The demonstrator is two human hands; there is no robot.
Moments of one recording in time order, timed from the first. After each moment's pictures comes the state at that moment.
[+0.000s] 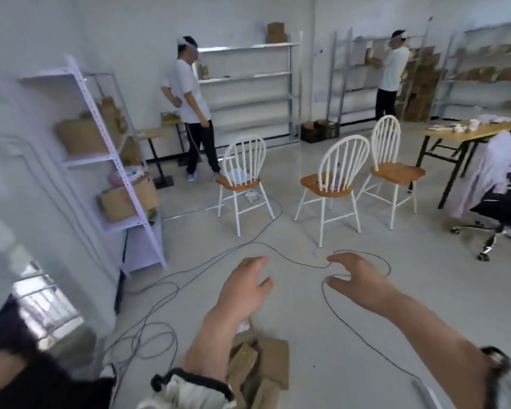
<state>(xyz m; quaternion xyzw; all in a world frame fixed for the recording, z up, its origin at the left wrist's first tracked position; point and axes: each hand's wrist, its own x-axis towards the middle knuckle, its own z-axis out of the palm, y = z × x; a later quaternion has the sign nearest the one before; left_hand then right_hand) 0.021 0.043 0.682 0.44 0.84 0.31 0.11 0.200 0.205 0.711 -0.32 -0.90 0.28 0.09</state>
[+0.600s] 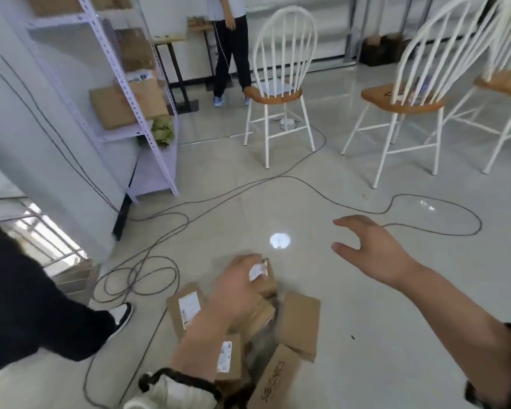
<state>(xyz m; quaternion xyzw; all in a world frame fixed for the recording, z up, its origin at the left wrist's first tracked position) -0.130 0.096 0.265 0.31 0.90 0.28 0.14 0.006 0.320 0.337 -0.22 -0.93 0.28 0.08</state>
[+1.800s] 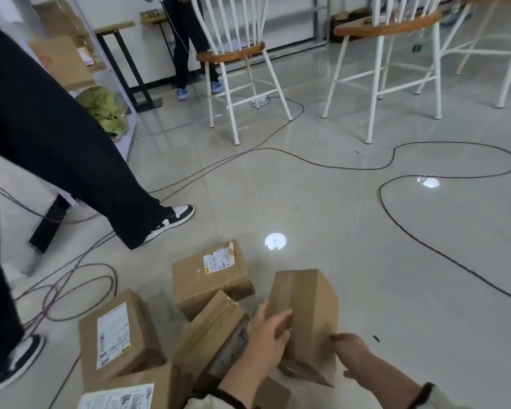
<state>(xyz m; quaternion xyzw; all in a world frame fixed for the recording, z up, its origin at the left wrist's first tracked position) -0.143 0.223 -0.182 0.27 0.86 0.32 0.29 -0.018 0.354 -0.198 -0.54 -0.57 0.62 -0.09</state>
